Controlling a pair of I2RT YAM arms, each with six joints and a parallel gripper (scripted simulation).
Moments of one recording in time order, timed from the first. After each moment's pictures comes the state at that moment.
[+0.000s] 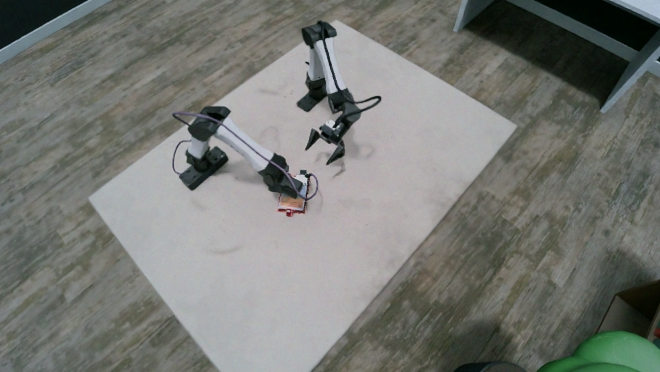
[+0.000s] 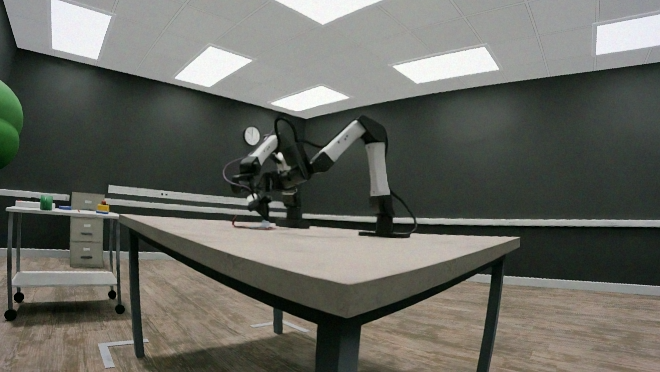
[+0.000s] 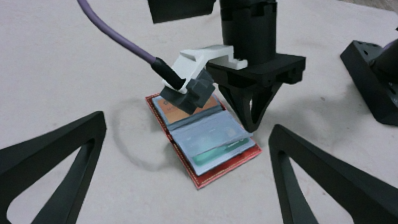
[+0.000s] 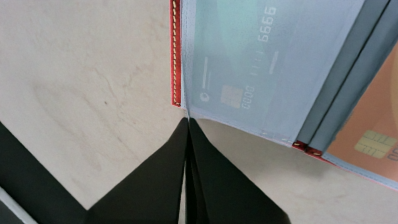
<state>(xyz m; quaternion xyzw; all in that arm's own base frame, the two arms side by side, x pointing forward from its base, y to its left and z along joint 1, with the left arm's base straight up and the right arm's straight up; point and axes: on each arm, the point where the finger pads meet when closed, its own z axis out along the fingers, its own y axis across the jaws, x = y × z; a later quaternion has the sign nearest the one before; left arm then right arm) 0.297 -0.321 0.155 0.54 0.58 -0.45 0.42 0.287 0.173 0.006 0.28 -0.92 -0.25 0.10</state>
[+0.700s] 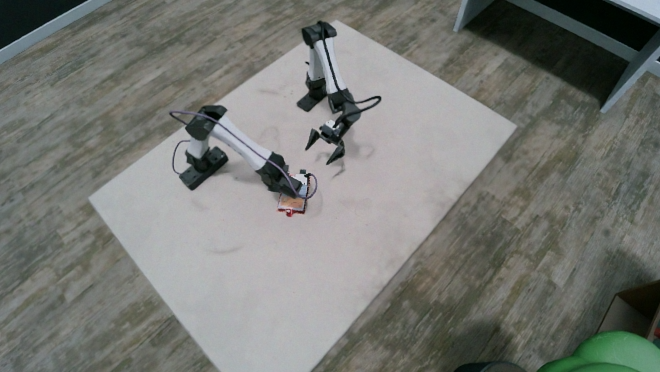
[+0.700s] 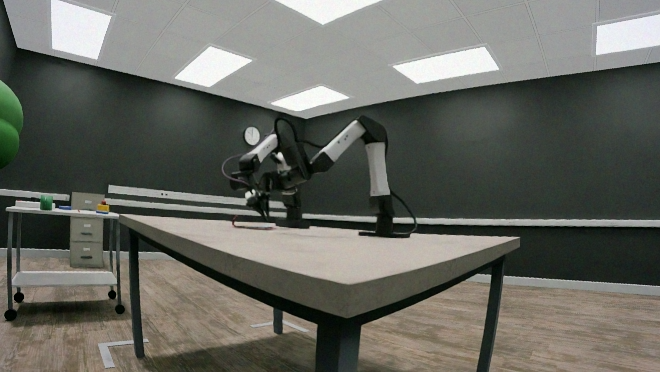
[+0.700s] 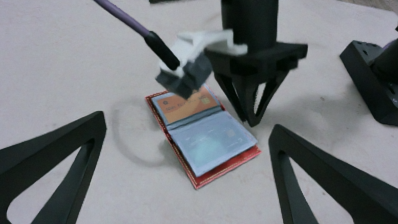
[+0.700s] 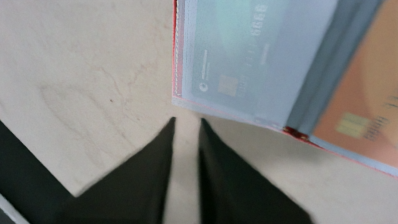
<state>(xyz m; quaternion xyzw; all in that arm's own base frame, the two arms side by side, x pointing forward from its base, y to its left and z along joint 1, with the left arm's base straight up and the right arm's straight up) 0.297 -0.321 0.155 0.54 0.58 -0.45 0.42 0.294 0.169 0.020 0.27 -0.93 -0.25 0.09</state>
